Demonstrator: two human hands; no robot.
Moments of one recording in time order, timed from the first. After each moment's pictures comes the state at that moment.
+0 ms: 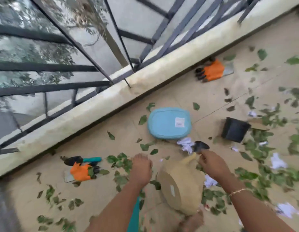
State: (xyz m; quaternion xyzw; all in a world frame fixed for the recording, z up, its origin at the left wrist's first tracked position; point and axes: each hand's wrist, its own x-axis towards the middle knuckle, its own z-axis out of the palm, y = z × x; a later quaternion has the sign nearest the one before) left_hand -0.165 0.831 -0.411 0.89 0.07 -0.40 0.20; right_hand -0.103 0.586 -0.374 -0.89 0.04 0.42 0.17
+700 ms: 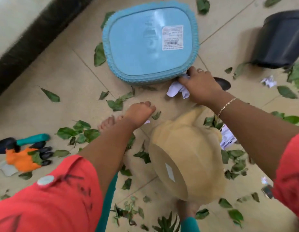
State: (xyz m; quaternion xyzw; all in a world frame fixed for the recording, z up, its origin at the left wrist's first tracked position) left_hand -0.146 0.790 -0.700 0.85 -0.31 -0.42 0.02; right_hand -0.081 0.576 -0.653 -0.92 -0.21 0.32 0.00
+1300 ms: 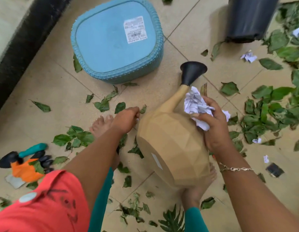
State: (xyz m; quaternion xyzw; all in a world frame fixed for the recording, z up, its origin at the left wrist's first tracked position) left_hand -0.184 0.784 -0.691 0.87 -0.12 -0.44 0.19; right_hand -0.237 0.538 -0.596 -0.55 0.39 0.12 0.73
